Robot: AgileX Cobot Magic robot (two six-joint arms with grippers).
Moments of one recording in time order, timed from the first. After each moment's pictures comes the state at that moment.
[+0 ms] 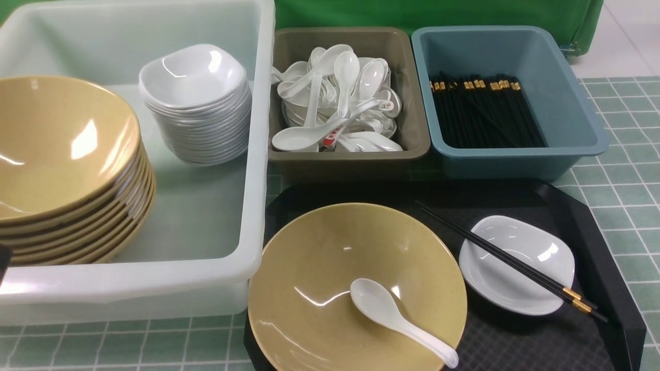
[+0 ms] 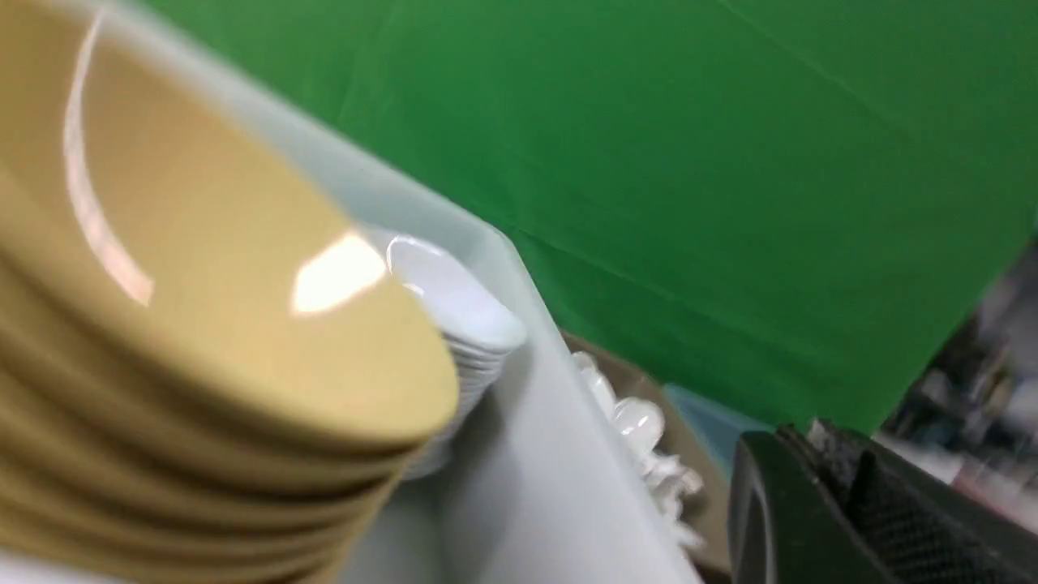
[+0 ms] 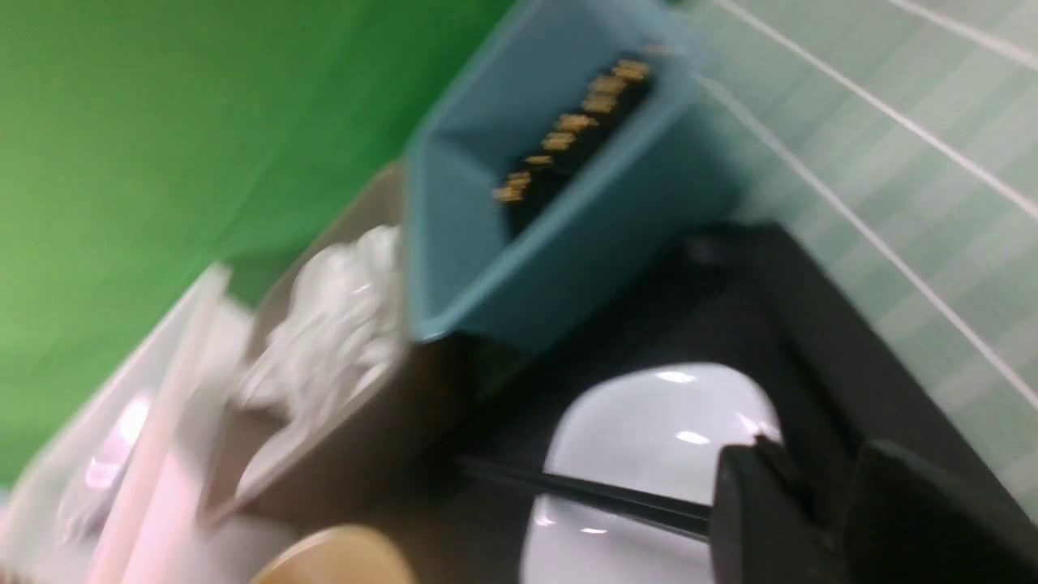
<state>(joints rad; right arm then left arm) 0.01 0.00 -0.11 0.21 0.39 0.54 0.01 0.07 -0.31 -0.58 0.35 0.12</state>
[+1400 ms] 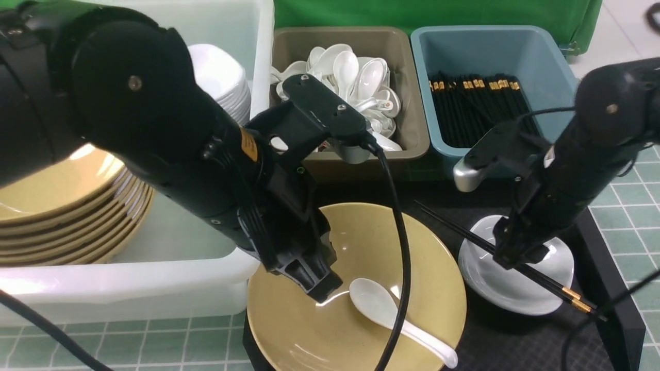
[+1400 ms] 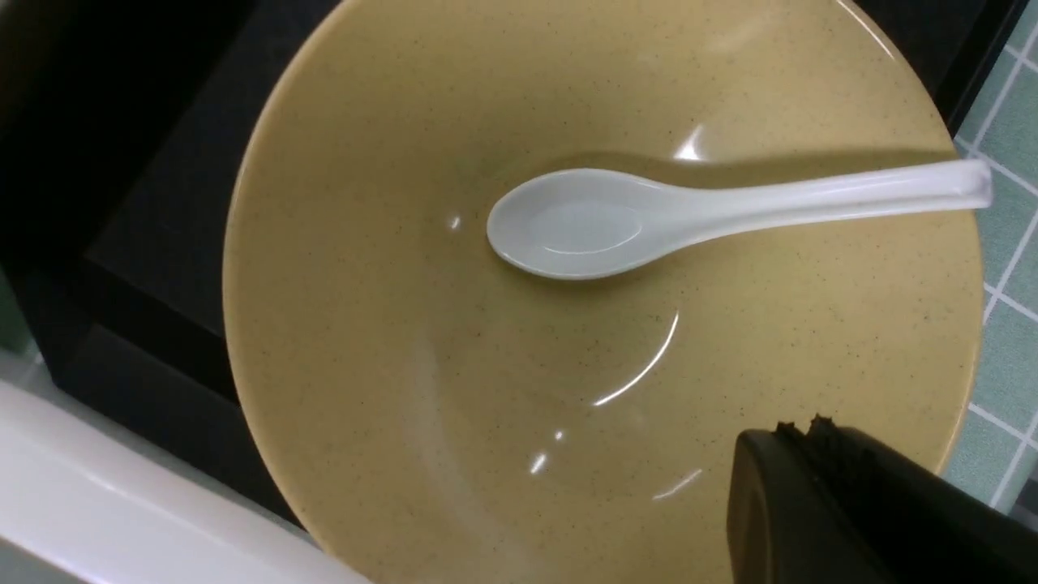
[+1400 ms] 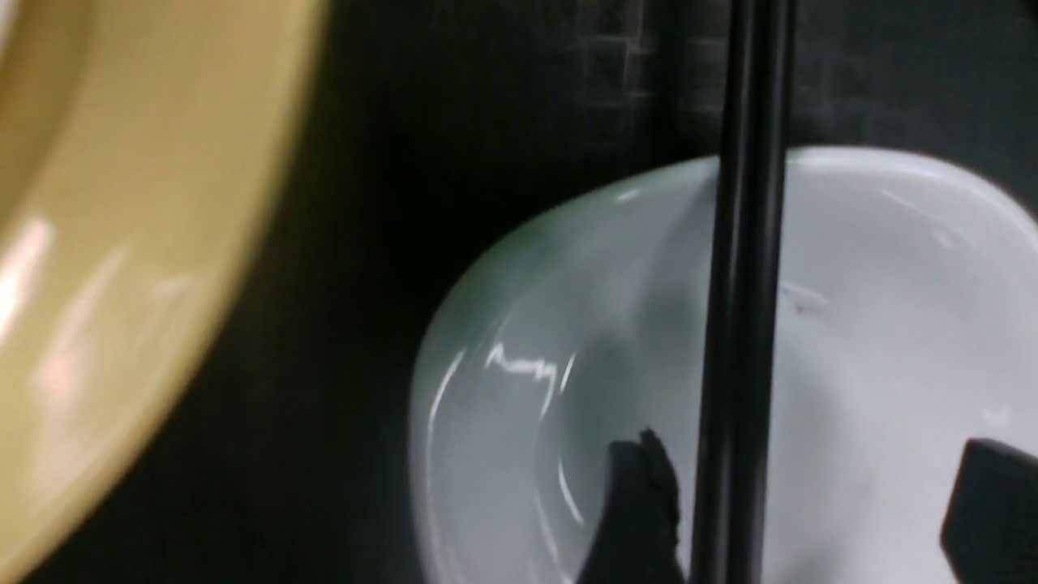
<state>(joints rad) 0.31 1.75 -1.18 0.06 0.92 -0.51 -0.69 1.40 -1.20 -0.23 1.03 0.37</state>
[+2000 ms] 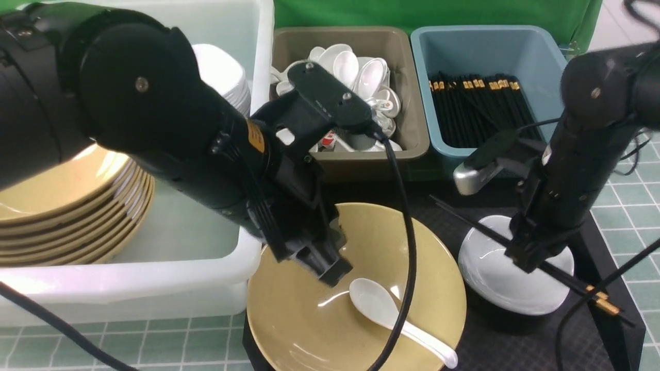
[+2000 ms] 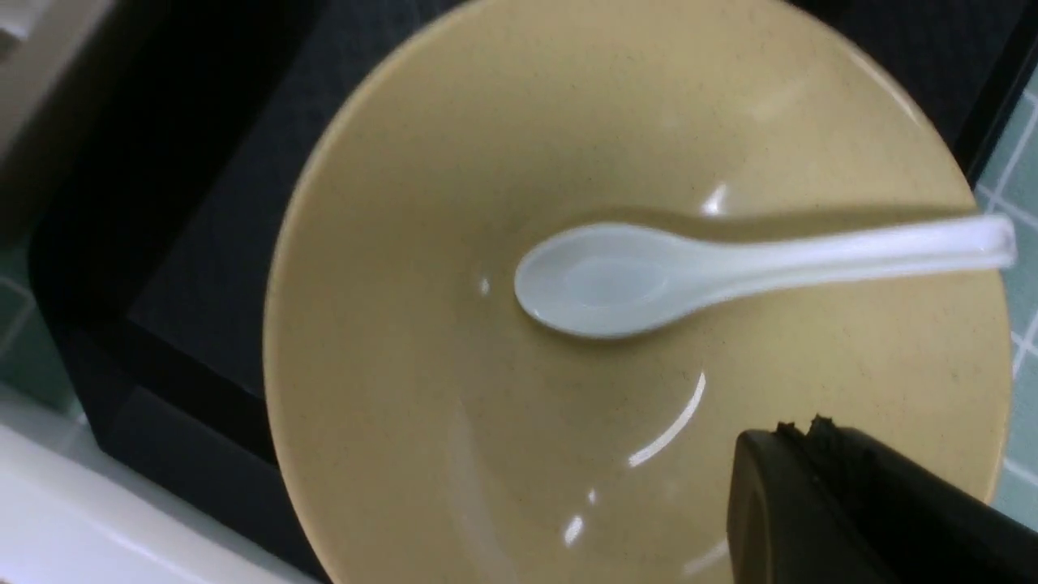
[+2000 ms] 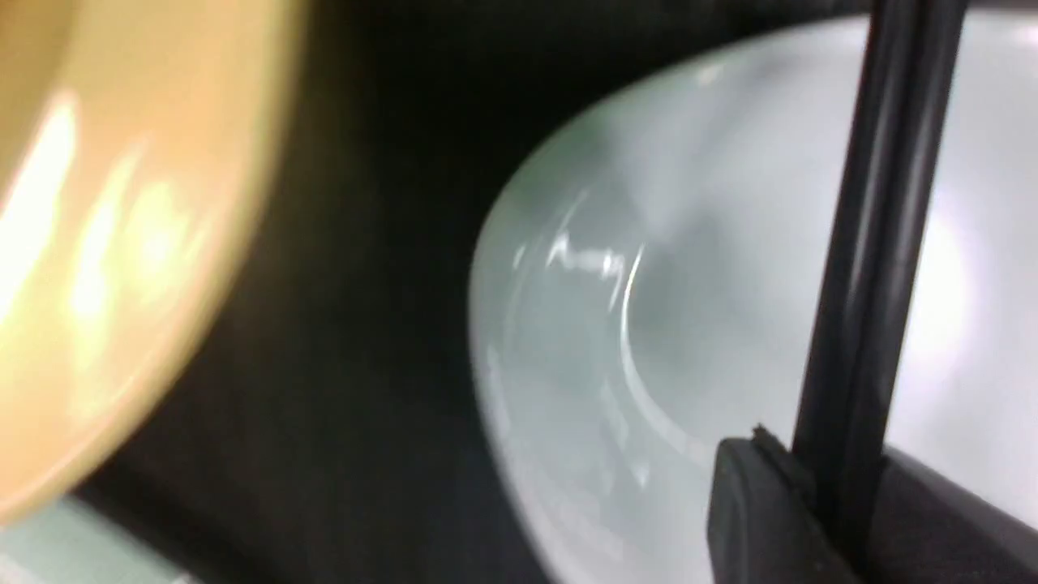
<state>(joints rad) 0.31 1.74 -1.26 0.06 1.15 -0.44 -0.69 1.40 -1.20 -0.23 0.93 0.38</state>
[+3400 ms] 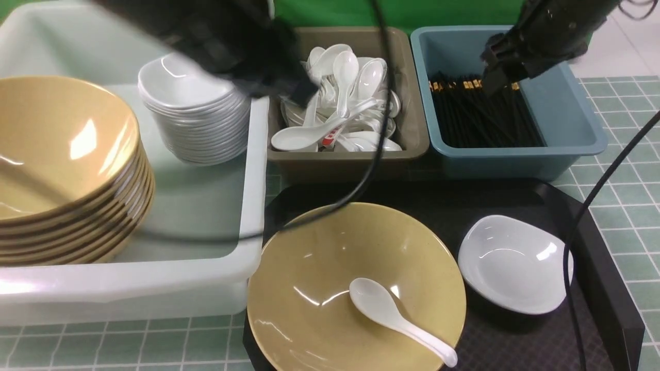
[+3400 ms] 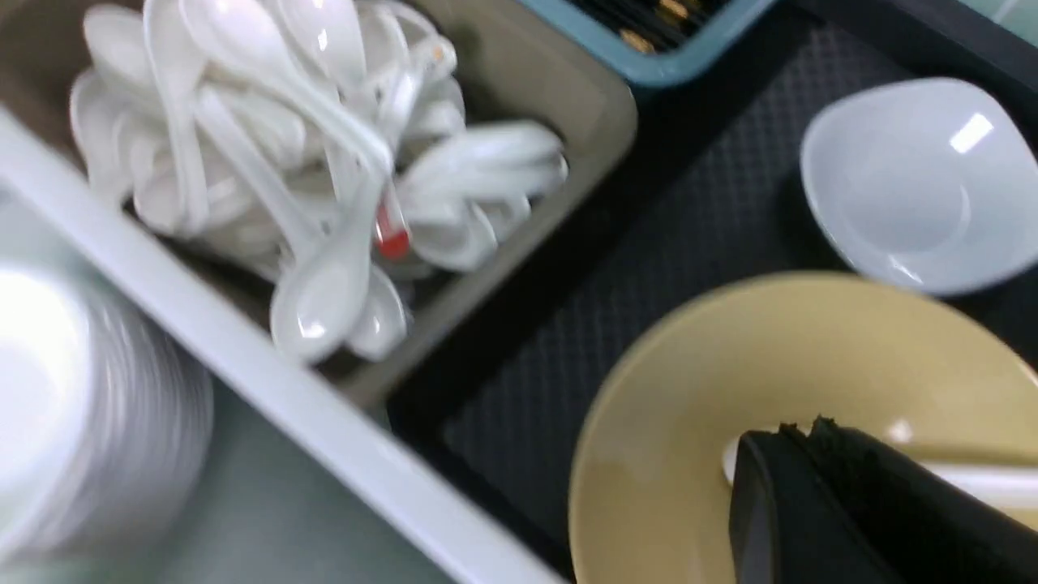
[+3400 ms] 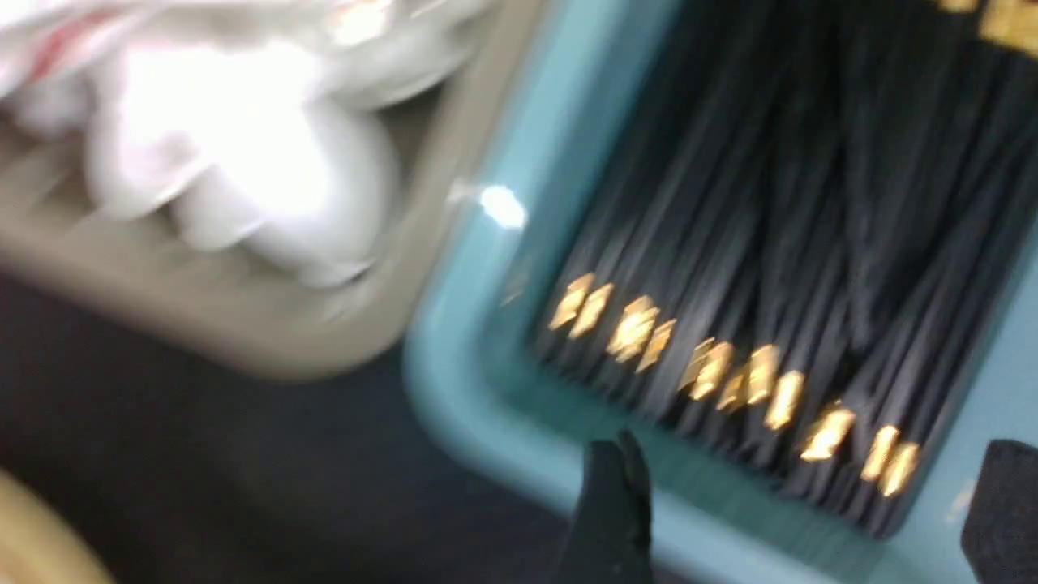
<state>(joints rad) 0.24 1.91 -1.94 0.06 1.21 -0.24 -0.53 1.36 -1.46 -0.17 1.04 0.33</state>
